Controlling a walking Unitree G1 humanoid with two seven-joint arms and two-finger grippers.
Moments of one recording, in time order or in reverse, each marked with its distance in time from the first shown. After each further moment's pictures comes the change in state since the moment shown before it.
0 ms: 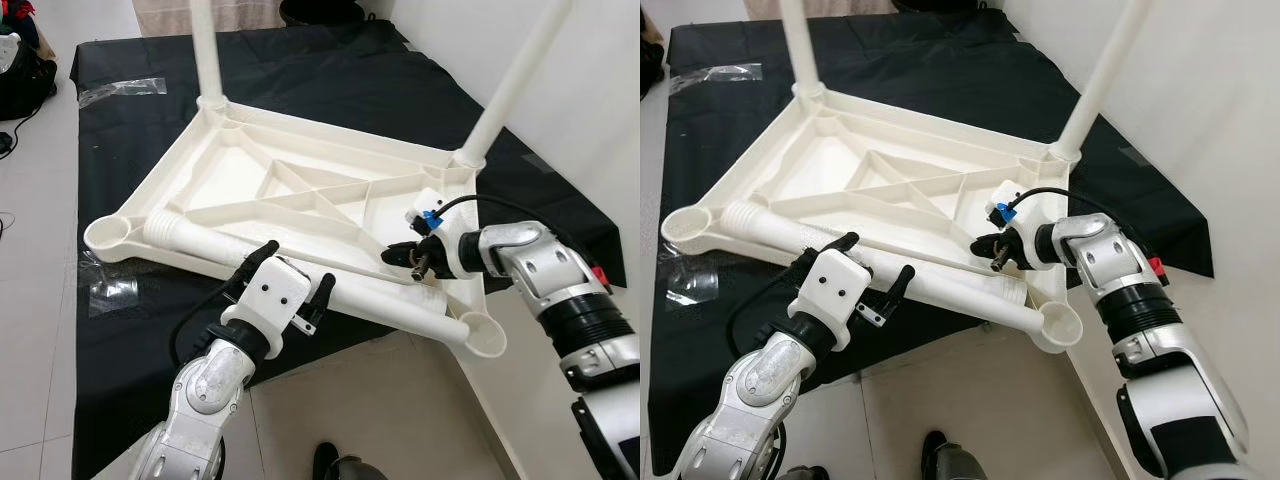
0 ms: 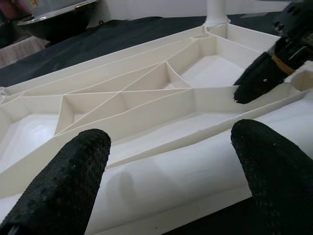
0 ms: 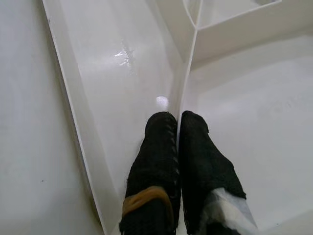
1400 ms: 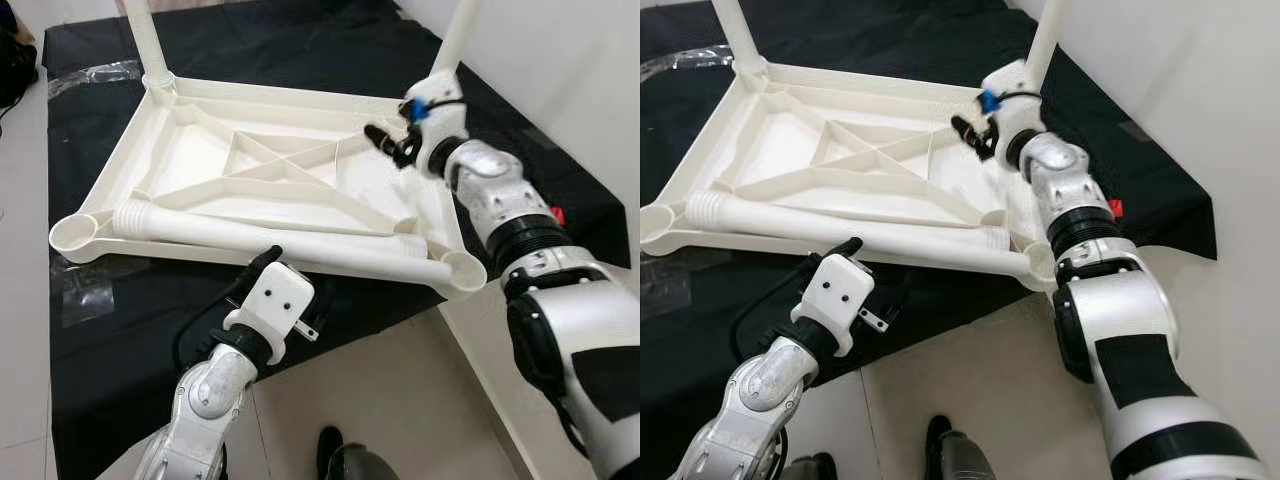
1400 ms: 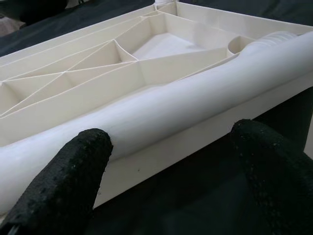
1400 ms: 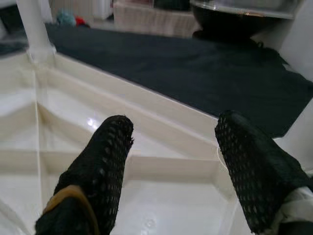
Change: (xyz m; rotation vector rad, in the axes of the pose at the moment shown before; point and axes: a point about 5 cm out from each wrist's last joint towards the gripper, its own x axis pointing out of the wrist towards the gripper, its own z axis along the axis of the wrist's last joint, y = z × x) left arm -0.002 -0.004 -0.002 -0.002 0.004 -0.009; right arm -0.018 -0.051 0.087 0.185 -0.626 -0.568
